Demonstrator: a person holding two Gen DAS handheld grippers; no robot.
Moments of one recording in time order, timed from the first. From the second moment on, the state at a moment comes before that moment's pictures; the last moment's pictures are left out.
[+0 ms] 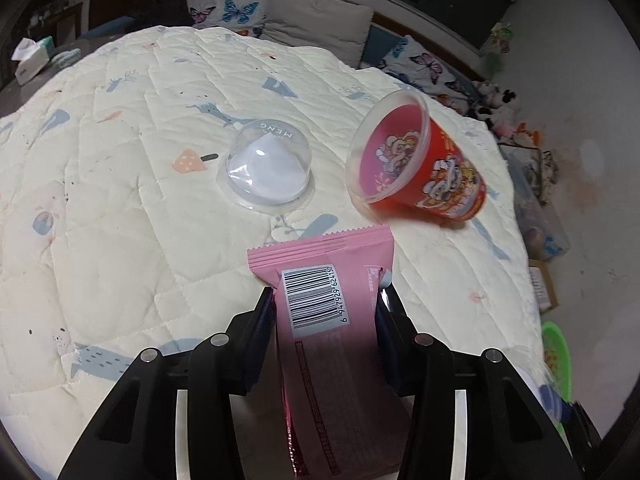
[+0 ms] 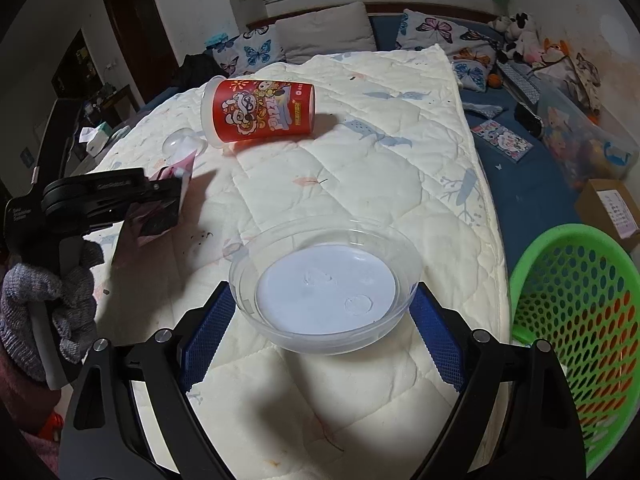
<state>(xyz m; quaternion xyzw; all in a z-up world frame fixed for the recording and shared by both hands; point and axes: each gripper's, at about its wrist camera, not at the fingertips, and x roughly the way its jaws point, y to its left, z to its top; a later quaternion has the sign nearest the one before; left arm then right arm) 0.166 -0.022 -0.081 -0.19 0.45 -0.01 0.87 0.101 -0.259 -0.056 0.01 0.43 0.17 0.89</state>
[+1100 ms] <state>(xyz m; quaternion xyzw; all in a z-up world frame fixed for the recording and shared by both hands) 0.122 -0.096 -0.054 -0.15 0.44 -0.17 0.87 0.052 -0.342 -0.030 0.09 0.38 0.09 0.92</state>
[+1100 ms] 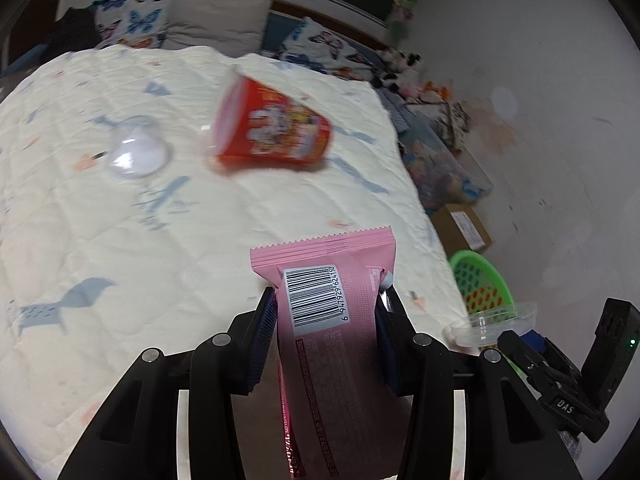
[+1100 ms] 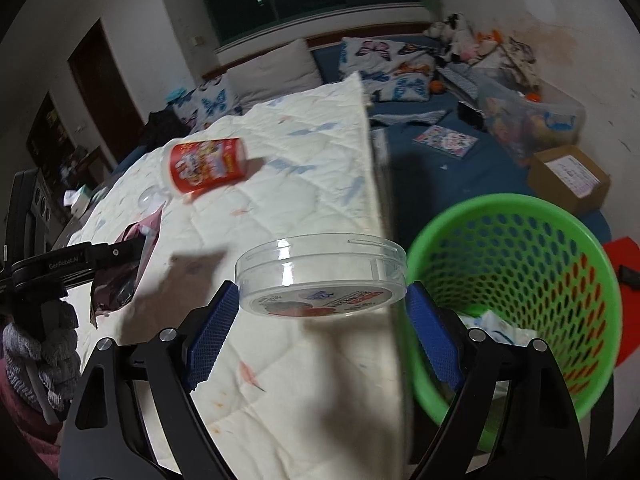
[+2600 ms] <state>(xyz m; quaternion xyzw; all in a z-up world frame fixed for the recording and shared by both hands) 0.135 -0.347 -0.052 0.01 0.46 -0.38 0.80 -0.032 -0.499 -0.027 0.18 0.34 -0.11 0.92</state>
